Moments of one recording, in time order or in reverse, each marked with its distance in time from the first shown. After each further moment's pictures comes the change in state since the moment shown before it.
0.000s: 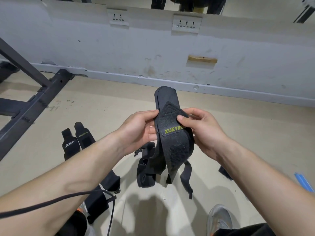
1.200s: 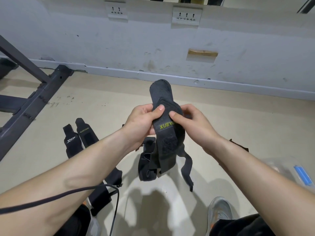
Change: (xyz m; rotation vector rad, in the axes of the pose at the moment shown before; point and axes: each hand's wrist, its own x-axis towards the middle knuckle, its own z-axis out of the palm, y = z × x) left_hand -0.004 -0.012 0.004 0.216 0.088 0.204; right_hand 0.004 0.020 0.003 -0.416 0.017 -0.046
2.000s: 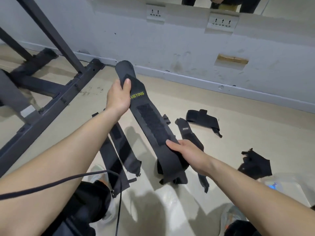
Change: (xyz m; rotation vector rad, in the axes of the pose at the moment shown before) left_hand -0.004 0.021 -0.156 0.565 0.752 0.175; right_hand -0.042 0.032 0.087 0.100 -0.597 0.195
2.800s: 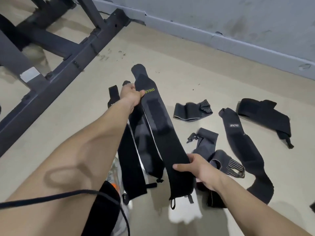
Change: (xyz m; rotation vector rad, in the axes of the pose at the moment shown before) left_hand 0.167 -0.264 0.075 -0.127 -0.016 -0.491; right_hand 0.221 0.151 0.007 -0.008 -0.005 0.407
